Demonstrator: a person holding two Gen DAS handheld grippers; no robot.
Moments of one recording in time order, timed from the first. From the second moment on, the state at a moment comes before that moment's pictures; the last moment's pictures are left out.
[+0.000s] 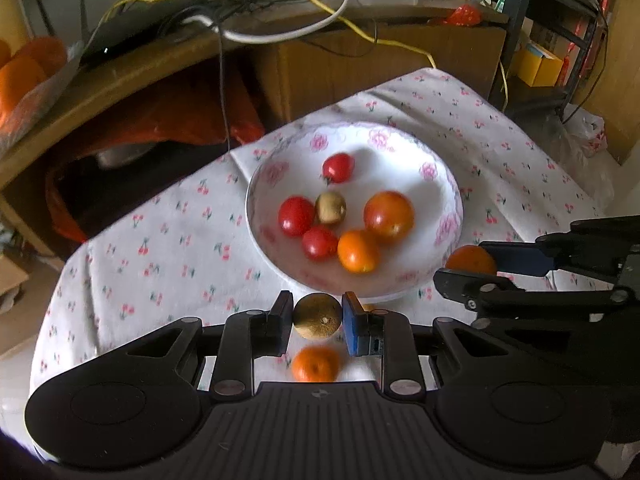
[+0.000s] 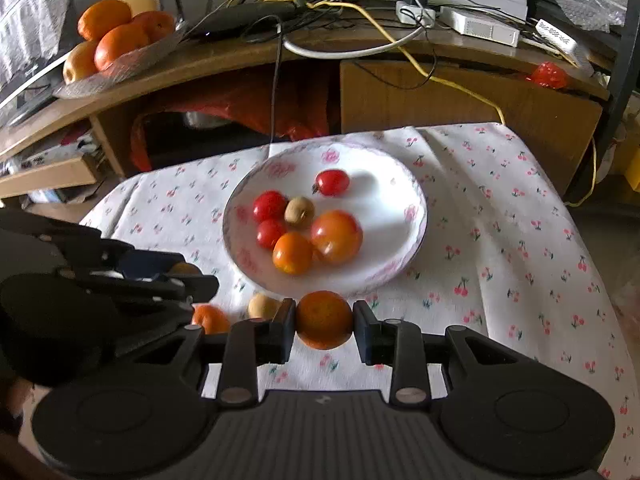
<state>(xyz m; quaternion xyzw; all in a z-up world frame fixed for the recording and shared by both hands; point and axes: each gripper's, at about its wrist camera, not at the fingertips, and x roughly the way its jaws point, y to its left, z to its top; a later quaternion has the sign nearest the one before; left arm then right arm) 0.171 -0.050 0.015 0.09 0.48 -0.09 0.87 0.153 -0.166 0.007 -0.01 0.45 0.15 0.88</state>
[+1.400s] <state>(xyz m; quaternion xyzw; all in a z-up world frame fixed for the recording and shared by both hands) 0.247 -0.056 0.007 0.07 0.46 -0.06 0.88 0.244 -0.171 -0.012 0.00 0.42 0.13 0.90</state>
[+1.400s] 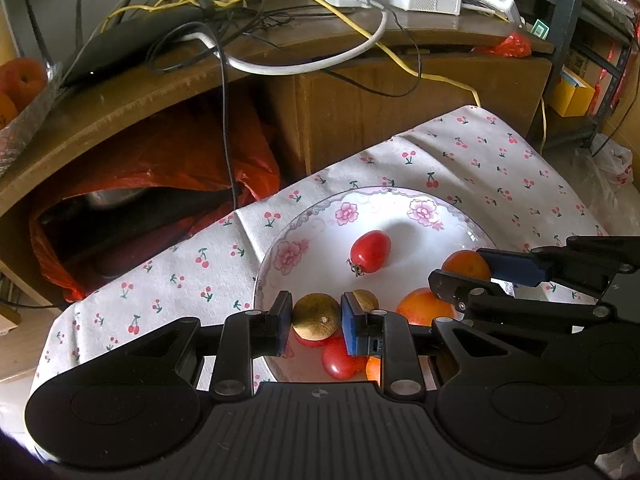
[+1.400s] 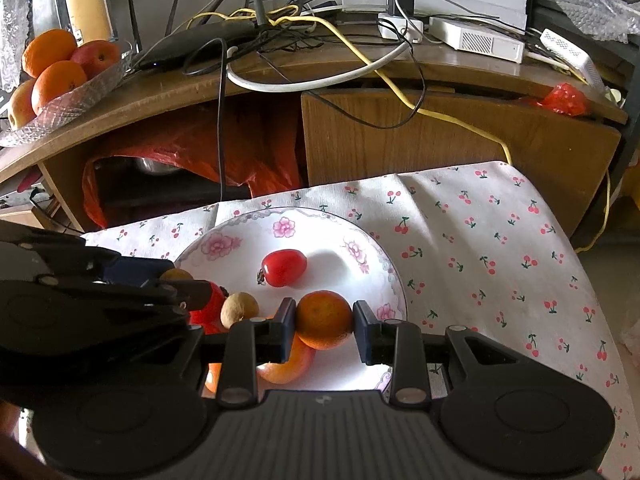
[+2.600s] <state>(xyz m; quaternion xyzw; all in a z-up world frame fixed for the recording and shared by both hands) 0.249 -0.051 0.005 0.06 0.46 -0.05 0.88 0.246 -0.170 -0.013 0.00 0.42 0.13 0.90</state>
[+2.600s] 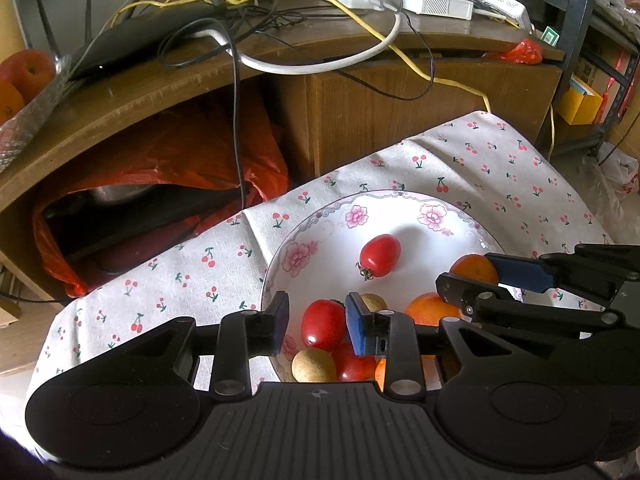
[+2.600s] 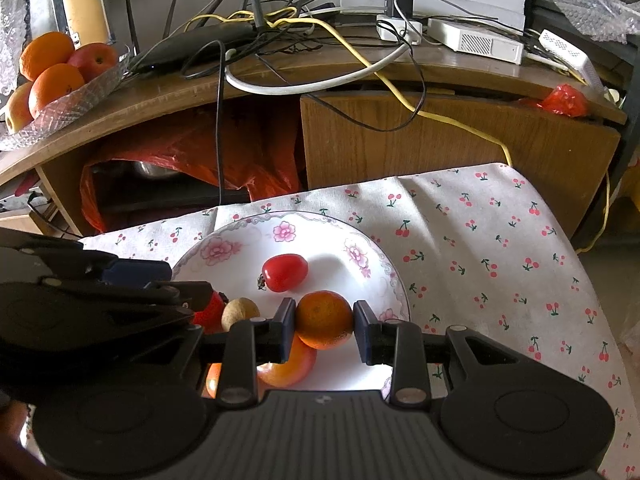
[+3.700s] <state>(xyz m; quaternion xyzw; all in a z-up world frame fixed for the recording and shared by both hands) 0.243 -0.052 0.014 0.06 0.46 -0.05 0.89 0.242 -0.175 -0.008 0.02 0.42 0.13 0.90</state>
